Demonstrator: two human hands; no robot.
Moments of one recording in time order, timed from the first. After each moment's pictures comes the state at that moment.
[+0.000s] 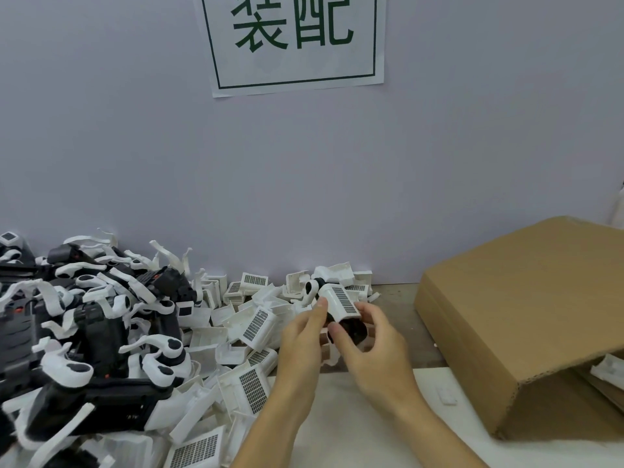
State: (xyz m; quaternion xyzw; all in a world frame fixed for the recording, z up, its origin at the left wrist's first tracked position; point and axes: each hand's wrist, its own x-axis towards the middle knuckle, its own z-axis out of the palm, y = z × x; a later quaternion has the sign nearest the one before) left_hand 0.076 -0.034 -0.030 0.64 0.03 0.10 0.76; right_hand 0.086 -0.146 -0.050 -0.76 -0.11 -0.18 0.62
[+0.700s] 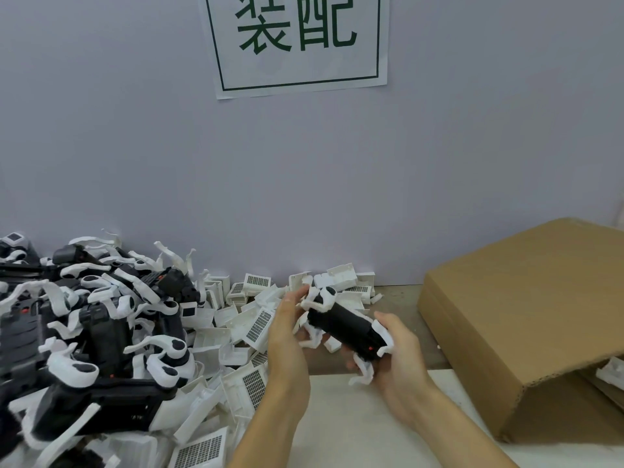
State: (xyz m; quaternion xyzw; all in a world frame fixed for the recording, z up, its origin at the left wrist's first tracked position) left_hand 0.073 -0.025 -0.023 0.51 0.06 0.17 0.84; right_hand 0.086 -0.159 -0.033 -0.53 -0.03 0.12 0.84
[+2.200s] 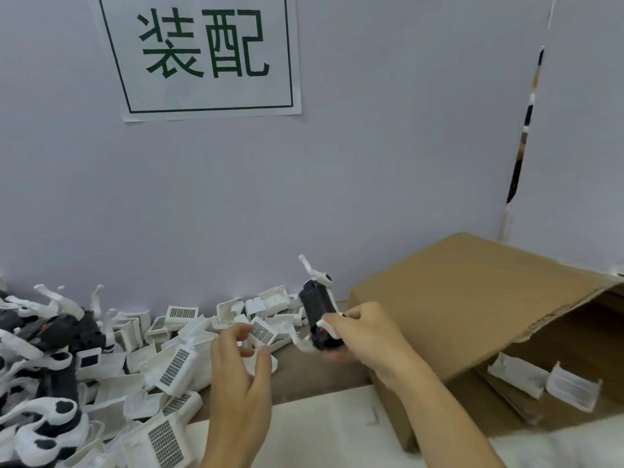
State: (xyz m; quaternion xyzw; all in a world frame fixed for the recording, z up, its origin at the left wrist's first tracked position) left_hand 0.069 -0.056 -0.038 0.77 -0.04 0.33 0.55; right_hand 0.100 -0.232 0.020 -0.81 0.00 -0.03 0.59
